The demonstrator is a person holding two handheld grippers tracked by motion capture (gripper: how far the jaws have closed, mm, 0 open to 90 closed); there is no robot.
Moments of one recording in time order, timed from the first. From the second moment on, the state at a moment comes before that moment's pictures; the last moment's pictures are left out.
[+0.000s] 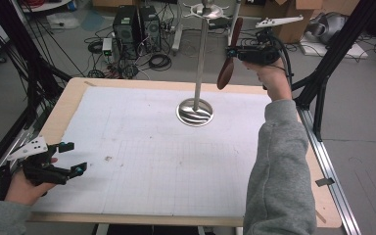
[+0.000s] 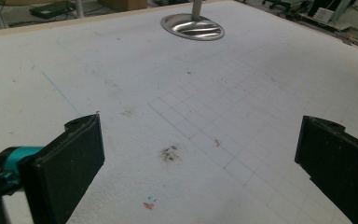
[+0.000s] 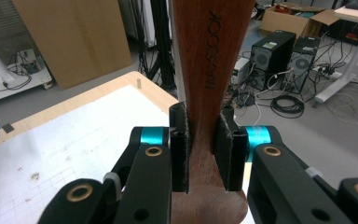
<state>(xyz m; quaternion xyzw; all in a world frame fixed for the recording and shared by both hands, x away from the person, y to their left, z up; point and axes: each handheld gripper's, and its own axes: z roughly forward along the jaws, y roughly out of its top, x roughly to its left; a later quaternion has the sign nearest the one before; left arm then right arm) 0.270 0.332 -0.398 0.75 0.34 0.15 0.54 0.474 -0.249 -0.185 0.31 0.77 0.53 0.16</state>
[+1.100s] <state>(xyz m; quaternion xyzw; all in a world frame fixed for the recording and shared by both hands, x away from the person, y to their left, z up) 0.269 0.334 -0.398 0.75 0.33 0.15 0.55 0.481 -0.237 -0.181 0.31 0.76 0.54 0.17</state>
